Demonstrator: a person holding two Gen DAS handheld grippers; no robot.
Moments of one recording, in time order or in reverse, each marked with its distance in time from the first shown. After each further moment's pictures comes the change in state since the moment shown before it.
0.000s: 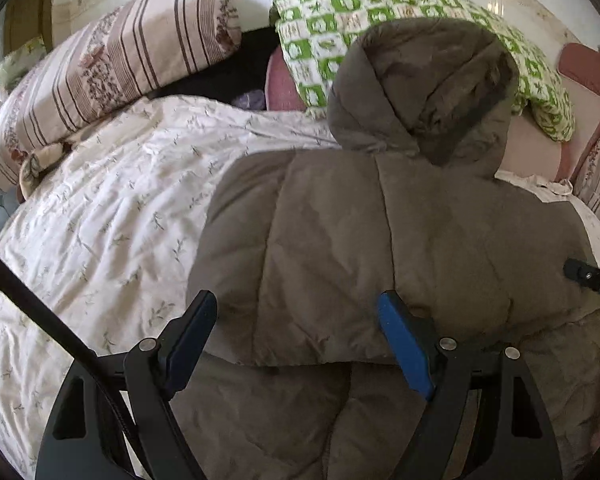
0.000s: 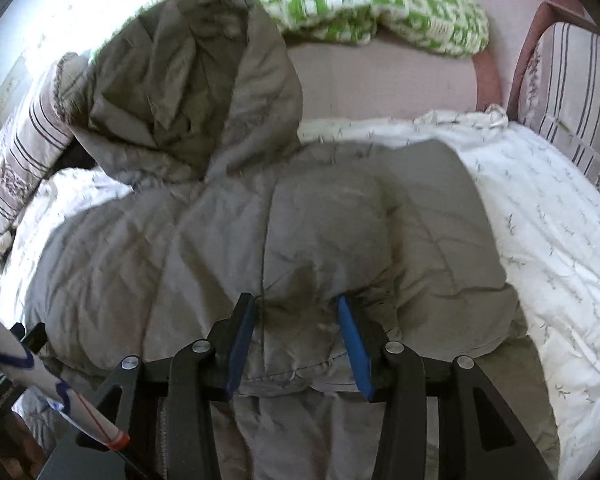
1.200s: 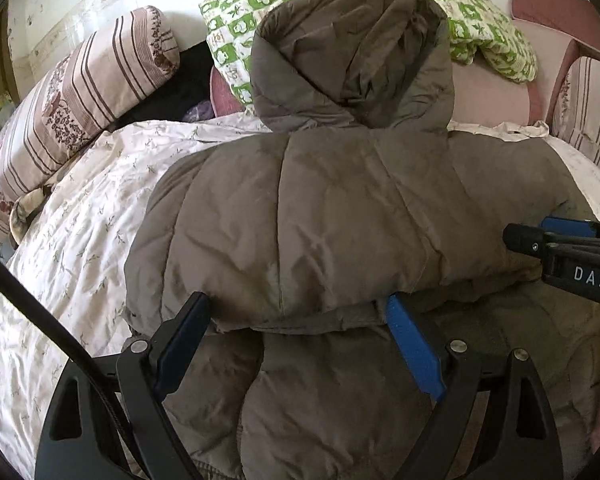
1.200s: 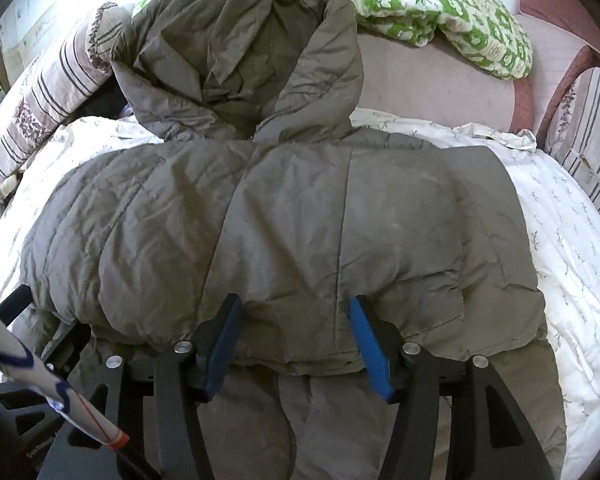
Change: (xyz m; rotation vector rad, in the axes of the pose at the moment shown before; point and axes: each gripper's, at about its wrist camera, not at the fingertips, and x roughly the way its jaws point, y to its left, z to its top) left arm -0.008 -0.064 -0.022 0.192 -0.008 0.010; right arm 0.004 0.045 -0.017 -0.149 0.027 -0.003
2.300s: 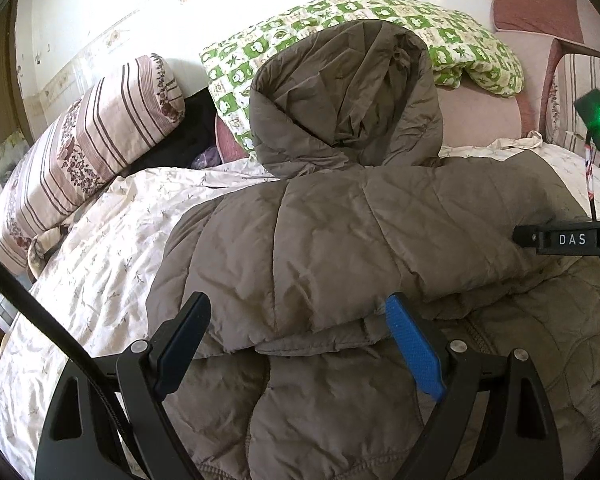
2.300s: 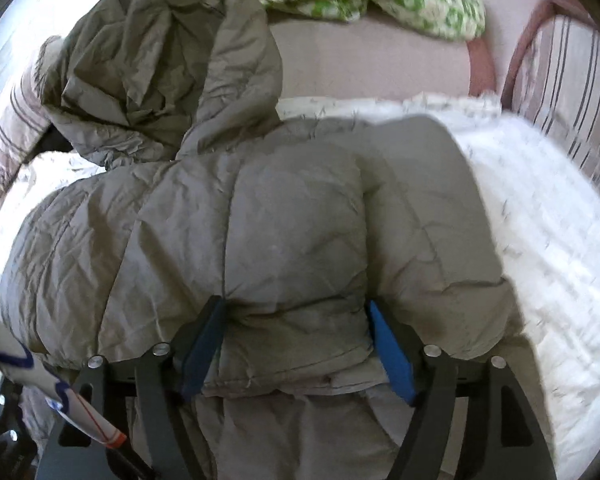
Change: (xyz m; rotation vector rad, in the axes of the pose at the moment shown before) left arm -0.026 -0.013 0.001 0.062 -0.149 0.055; right arm 0.014 -0.059 0.003 0.168 0.014 -0.030
